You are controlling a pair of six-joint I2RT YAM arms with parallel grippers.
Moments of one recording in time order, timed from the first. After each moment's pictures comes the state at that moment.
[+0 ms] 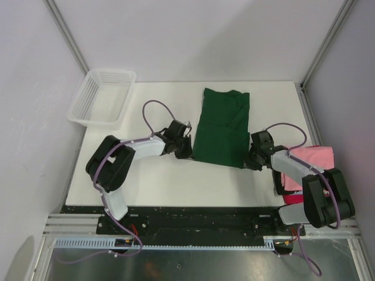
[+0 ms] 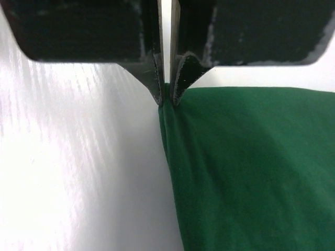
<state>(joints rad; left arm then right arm) -0.61 1.84 1.05 -0.18 0.23 -0.61 0.29 1.39 0.67 -0.35 0.02 0.75</state>
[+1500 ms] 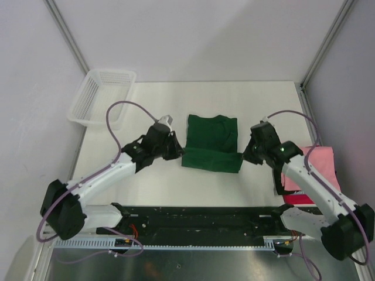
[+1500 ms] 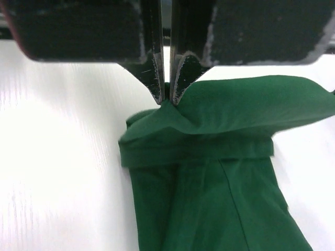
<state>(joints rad) -0.70 1.20 0.85 -0.35 0.01 -0.78 0.50 1.04 0.89 -0.77 0.10 0.84</state>
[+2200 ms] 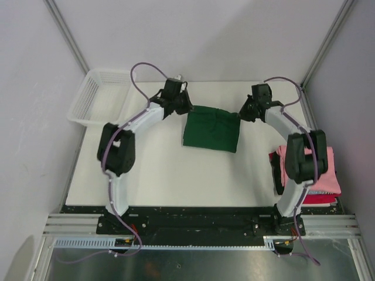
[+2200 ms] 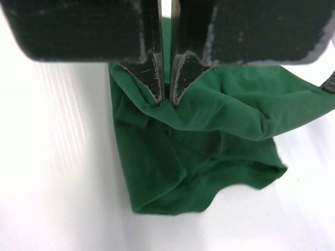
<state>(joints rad) -0.46 1.96 1.62 -0.31 0.12 -0.65 0.19 1.77 1.37 -0.38 -0.07 0.67</state>
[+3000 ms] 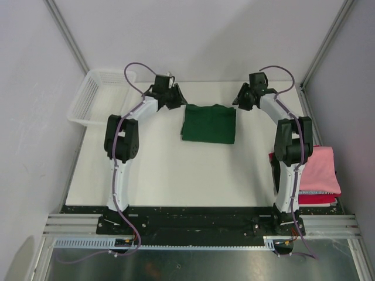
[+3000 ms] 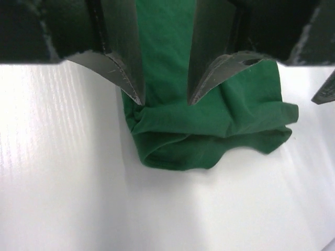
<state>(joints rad) -0.31 2.31 1.91 -0.29 0.22 -0.59 0.15 2.14 1.76 -0.40 -0.12 0.62</state>
